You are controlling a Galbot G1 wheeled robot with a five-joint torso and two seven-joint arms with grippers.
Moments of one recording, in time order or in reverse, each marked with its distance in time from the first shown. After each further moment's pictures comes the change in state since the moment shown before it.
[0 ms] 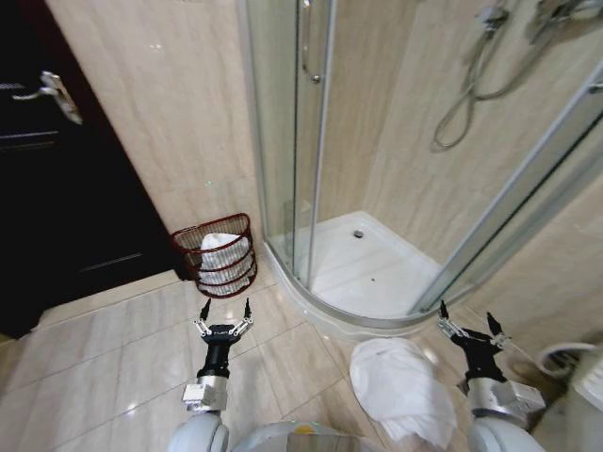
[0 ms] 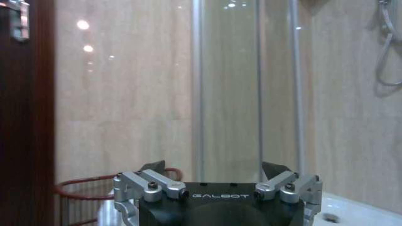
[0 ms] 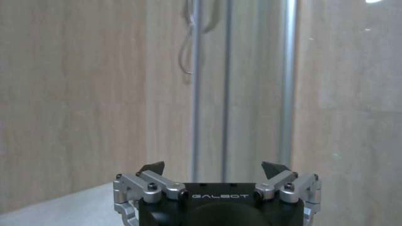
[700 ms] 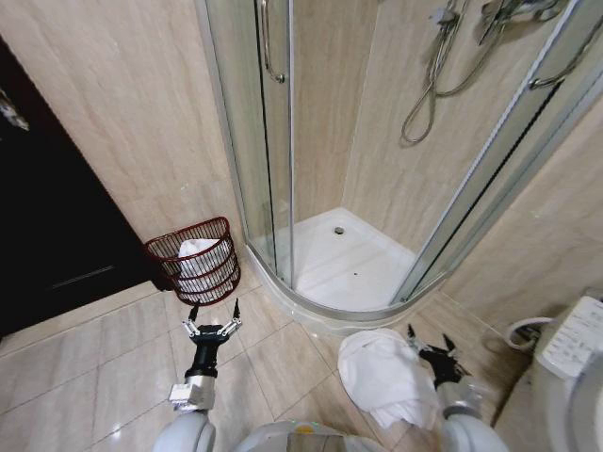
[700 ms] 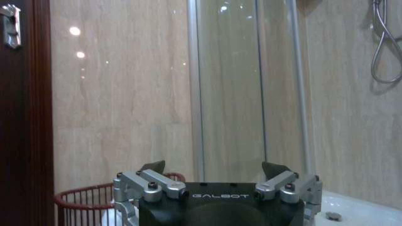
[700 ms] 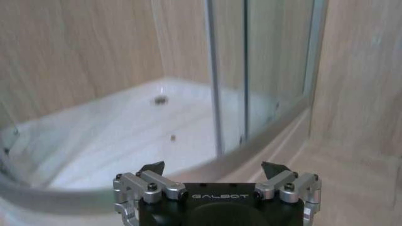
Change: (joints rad) left arm 0.001 0.027 -0.112 0.002 -0.067 -0.020 0.053; right arm 0.130 -0.024 -0.174 -0.344 0.061 -0.140 -0.076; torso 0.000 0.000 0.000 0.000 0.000
